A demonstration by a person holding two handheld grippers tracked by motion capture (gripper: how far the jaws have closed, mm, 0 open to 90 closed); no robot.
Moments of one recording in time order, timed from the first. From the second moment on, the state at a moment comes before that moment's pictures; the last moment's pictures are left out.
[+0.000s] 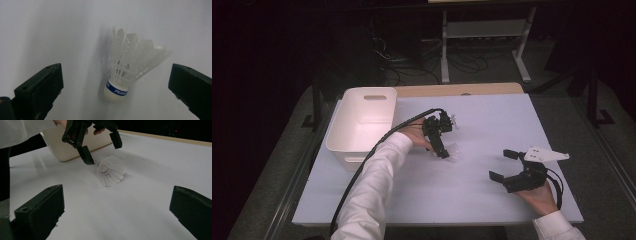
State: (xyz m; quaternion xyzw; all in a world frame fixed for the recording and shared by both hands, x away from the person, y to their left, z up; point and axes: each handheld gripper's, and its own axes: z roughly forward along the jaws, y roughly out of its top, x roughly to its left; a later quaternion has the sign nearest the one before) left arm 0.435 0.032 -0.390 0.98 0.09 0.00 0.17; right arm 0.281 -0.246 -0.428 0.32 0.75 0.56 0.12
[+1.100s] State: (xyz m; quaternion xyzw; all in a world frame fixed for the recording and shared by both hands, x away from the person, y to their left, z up) left arm 0.432 0.018 -0.419 0.99 0.06 -0.03 0.12; right arm 0.282 -0.246 -0.429 0.33 0.75 0.56 0.12
